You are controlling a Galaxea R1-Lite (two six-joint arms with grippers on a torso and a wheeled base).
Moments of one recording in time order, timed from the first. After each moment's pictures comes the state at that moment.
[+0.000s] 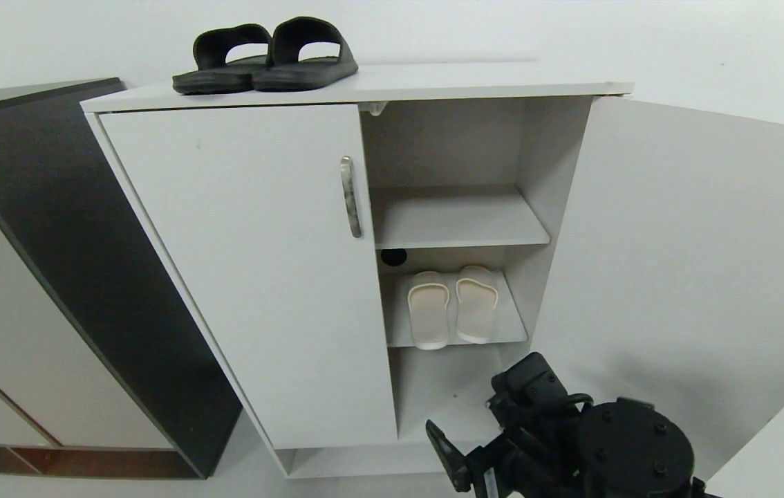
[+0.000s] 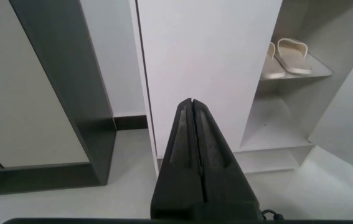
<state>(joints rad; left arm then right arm) 0.00 0.00 0.00 0.00 -0.02 0.02 1.04 1.86 -0.47 -1.17 -0.46 0.04</state>
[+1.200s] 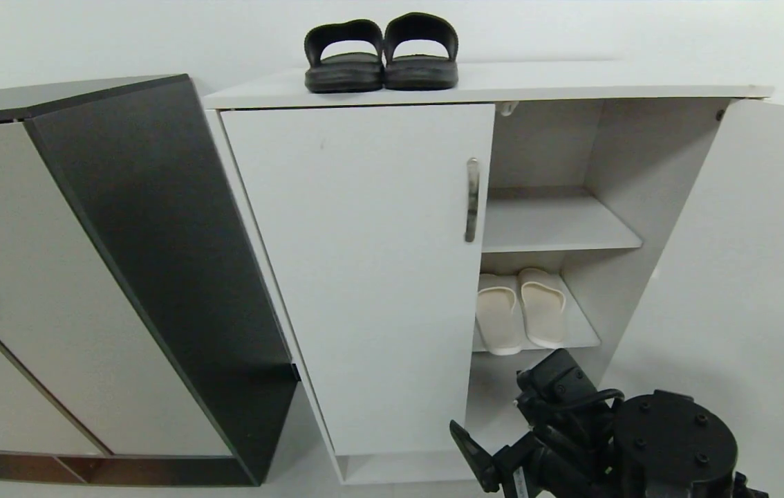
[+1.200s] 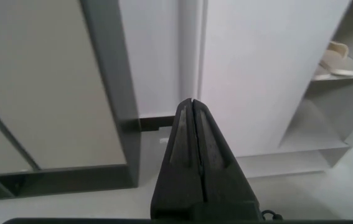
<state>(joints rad) 0.00 0.00 0.00 0.00 -0.02 0.02 1.00 1.79 -0.42 -1.13 -0.43 0.01</state>
